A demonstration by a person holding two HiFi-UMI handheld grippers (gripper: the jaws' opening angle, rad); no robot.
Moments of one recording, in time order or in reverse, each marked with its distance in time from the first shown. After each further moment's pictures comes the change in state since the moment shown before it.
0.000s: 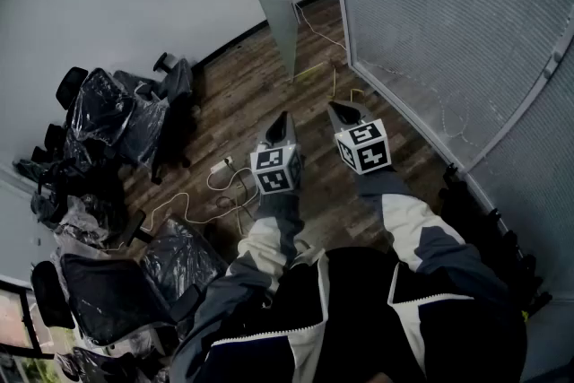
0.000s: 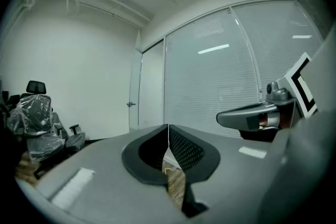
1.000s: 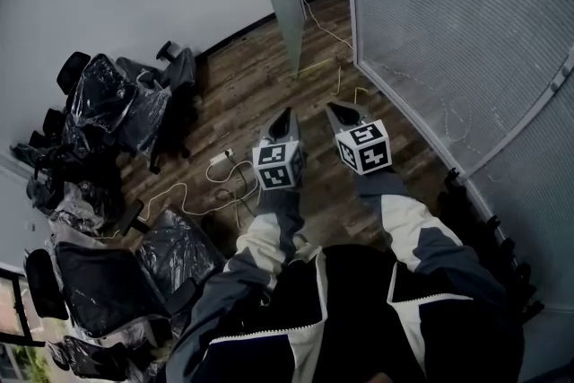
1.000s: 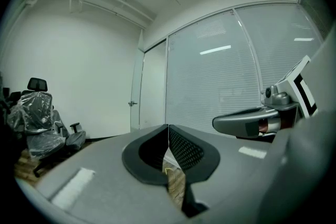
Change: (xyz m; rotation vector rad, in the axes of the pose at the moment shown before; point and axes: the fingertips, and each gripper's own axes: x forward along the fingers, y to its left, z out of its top) left arm -0.002 0.016 -0.002 -0.019 0.000 -0.001; right arm 0.019 0.026 -0.003 0.009 0.007 0.067
